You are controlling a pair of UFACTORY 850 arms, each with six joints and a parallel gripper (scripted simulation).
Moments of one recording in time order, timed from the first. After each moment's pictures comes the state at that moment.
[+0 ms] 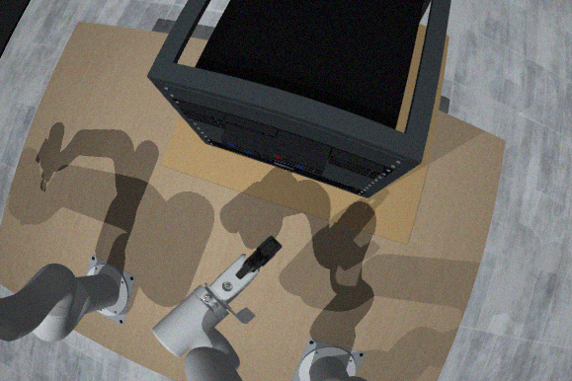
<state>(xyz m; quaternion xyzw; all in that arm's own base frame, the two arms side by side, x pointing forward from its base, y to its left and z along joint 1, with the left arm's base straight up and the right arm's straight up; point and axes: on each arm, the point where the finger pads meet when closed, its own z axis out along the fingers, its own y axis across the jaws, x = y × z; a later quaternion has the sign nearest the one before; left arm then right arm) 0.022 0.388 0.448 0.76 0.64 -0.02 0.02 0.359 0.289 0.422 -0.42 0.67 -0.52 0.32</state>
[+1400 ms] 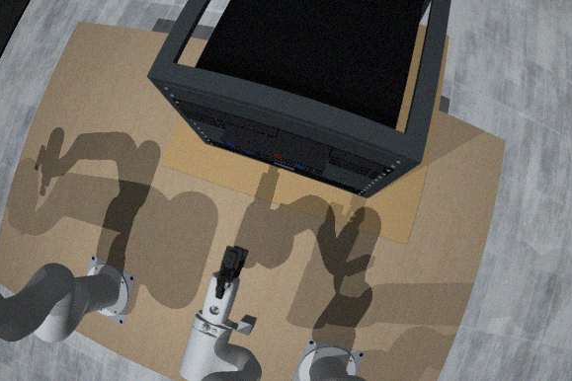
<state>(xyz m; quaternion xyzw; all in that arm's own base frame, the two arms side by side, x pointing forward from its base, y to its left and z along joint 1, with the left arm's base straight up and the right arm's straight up) -0.008 0.391 0.467 0.70 0.71 0.00 0.00 0.329 0.348 0.449 -0.50 0.50 -0.50 0.50</state>
